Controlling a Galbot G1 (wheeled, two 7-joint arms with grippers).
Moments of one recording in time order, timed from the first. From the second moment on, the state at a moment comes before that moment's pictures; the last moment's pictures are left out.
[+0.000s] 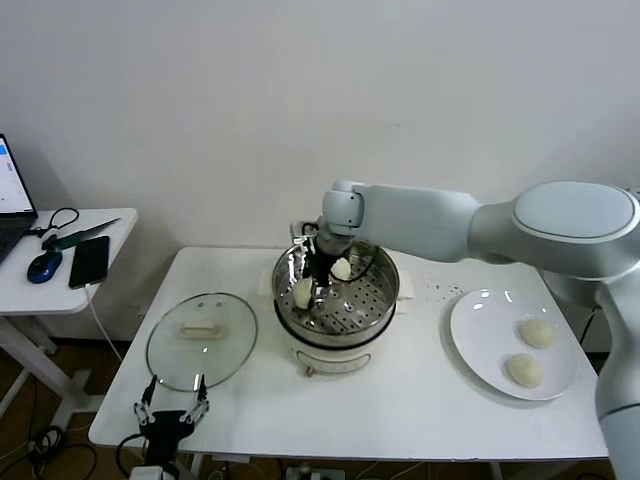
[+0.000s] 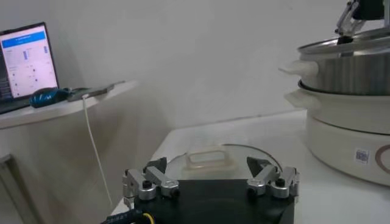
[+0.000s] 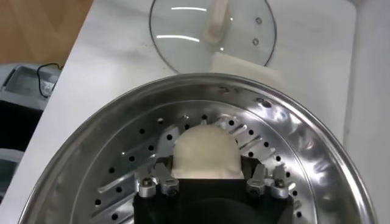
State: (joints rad) left arm 1.72 -1.53 -0.64 -1.97 0.08 -0.03 -0.08; right arm 0.57 1.40 -1.55 1.01 0.79 -0.36 -0.90
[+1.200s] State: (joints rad) left arm 1.71 -1.53 -0.64 -1.97 0.08 -0.03 -0.08; right arm 0.77 0.75 -1.60 1.36 0.56 -0.28 -1.05
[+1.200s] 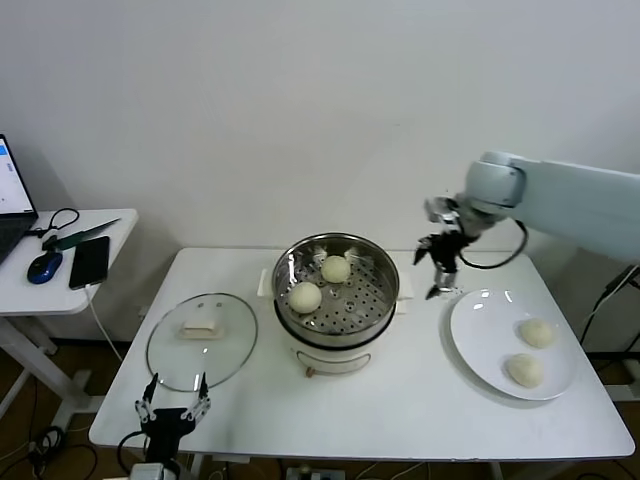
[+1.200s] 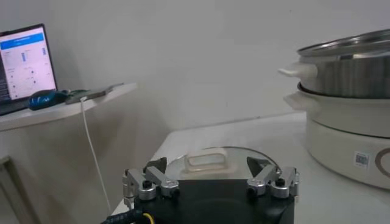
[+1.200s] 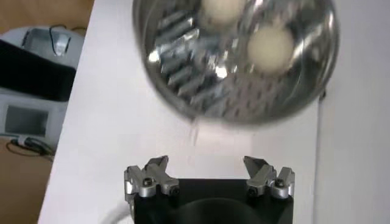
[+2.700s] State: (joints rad) left arm 1.76 -1.56 -0.64 -1.96 0.14 -0.03 -0.08; right arm 0.01 0.51 -0.98 1.11 0.00 -0.13 -1.12
